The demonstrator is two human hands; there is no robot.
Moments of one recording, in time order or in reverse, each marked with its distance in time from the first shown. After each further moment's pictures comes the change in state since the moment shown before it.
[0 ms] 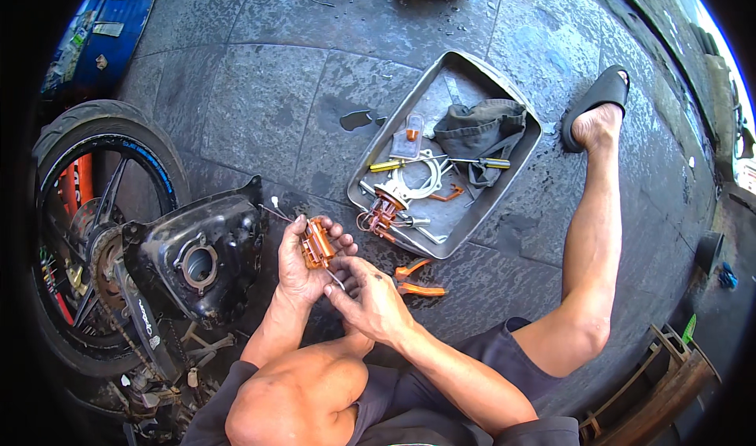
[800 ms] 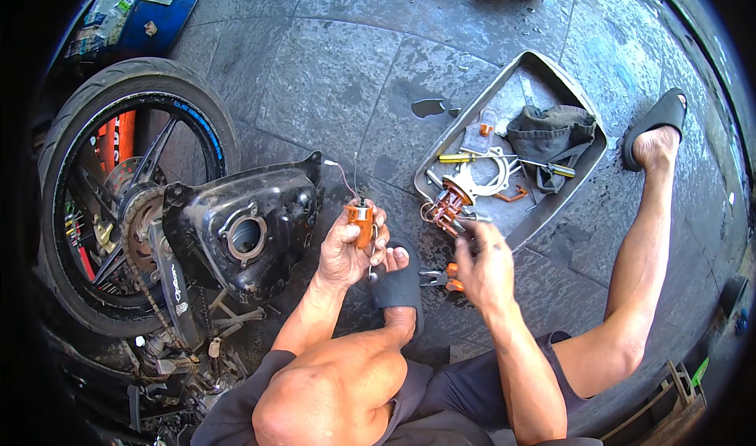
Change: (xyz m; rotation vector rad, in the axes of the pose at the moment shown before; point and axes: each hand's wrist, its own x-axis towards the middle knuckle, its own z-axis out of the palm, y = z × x) left_hand -0.003 0.017 -0.053 0.123 -0.369 0.172; right_hand 0.021 0.018 -0.058 -0.562 0.333 -0.178
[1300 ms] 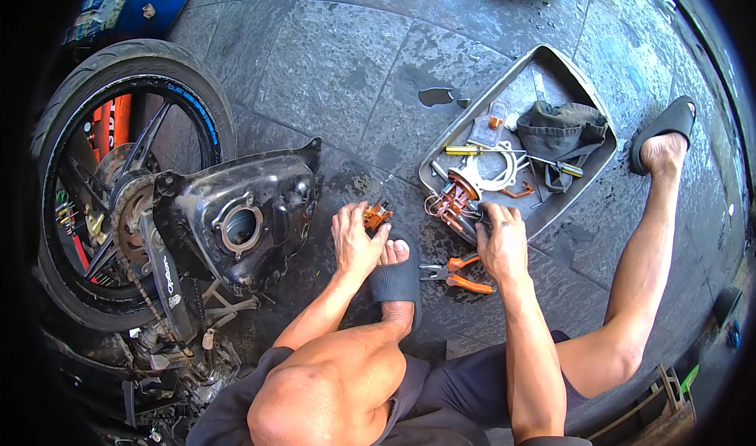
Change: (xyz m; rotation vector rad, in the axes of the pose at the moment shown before) left_hand -0.004 -0.041 -0.052 1.957 0.634 0.304; right_hand 0.028 0.060 0.007 -0.354 -0.094 -0.088
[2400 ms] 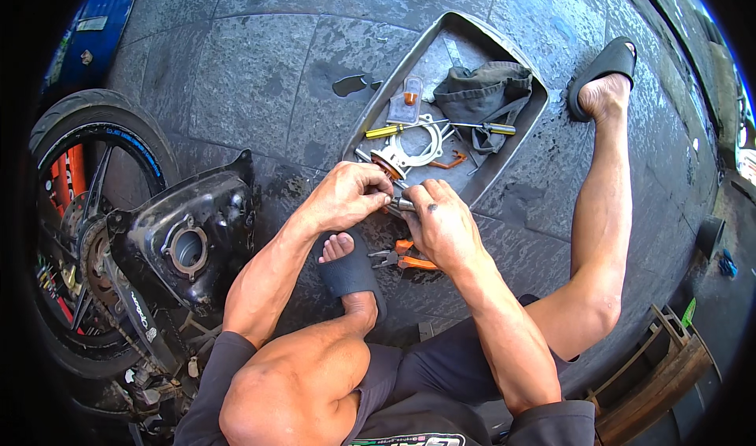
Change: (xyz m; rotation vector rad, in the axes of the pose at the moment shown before) left_hand 0.089 0.122 -0.018 -0.446 -0.830 0.400; right_hand -0.007 -0.036 -0.053 0.071 -0.017 -0.179
